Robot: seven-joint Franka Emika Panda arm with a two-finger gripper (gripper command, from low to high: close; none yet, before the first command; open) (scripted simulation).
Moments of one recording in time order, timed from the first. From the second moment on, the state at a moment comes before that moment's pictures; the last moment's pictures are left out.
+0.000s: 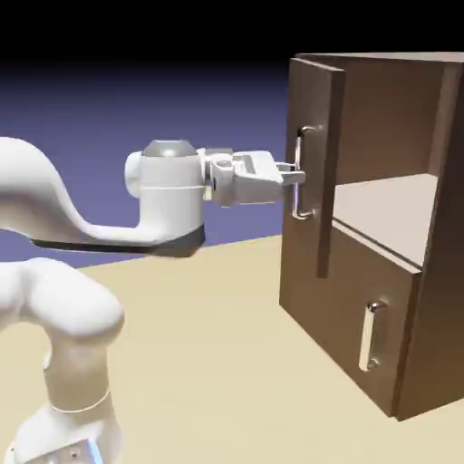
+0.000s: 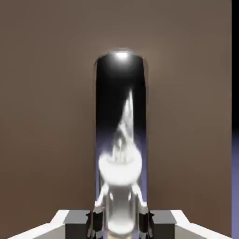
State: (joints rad) arm 0.39 -1.17 -0.41 -2.85 -2.10 2.45 2.55
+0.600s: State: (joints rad) arm 0.40 -1.36 0.24 -2.97 -1.36 1.99 2.40
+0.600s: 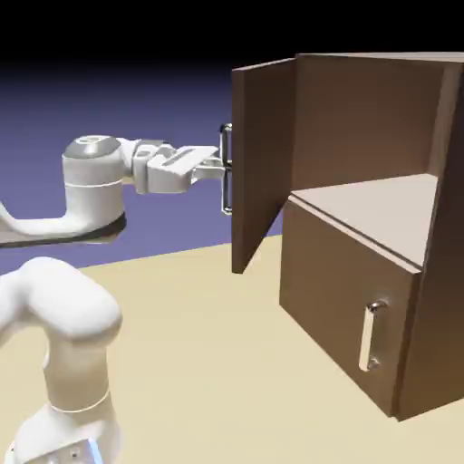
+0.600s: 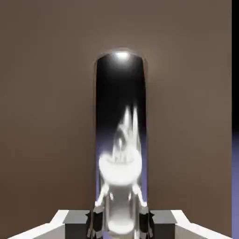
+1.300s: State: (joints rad) arm 0.11 -1.01 0.99 -2.47 -0.74 1.34 2.48
